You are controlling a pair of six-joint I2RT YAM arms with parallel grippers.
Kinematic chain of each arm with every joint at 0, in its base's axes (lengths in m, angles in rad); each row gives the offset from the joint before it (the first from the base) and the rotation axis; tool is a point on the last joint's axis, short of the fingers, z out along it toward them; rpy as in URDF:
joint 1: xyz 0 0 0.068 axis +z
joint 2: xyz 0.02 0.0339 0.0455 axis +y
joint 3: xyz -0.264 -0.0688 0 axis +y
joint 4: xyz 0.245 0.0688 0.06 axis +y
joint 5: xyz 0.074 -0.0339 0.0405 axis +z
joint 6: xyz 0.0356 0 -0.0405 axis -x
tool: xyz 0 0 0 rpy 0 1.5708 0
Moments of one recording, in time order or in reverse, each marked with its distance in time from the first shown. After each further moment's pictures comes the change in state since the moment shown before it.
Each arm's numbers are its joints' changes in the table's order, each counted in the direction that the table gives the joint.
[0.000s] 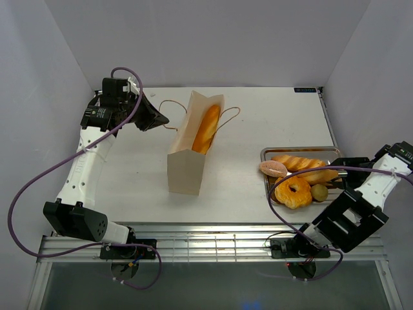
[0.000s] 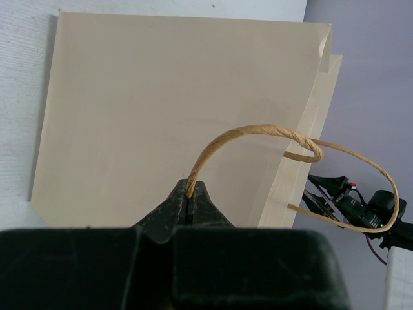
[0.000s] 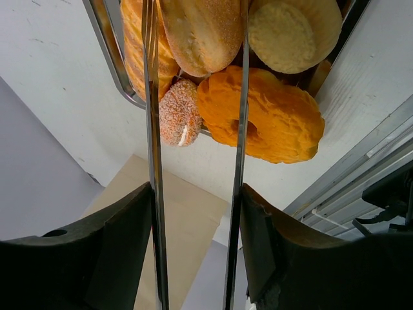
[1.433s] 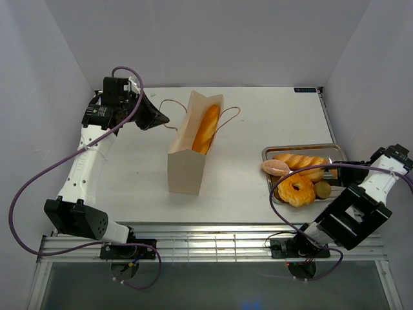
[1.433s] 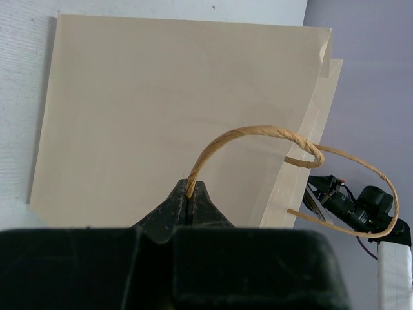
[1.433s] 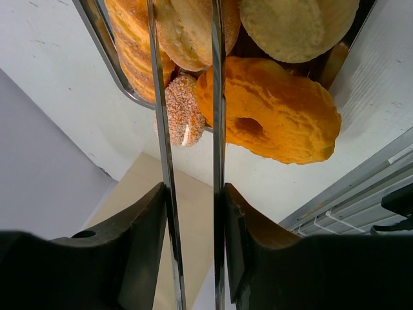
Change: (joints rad) left arm 0.003 0.017 -0.005 -0.005 -0.001 0.006; right arm 0.014 0.033 0.075 -0.089 0.044 -0.044
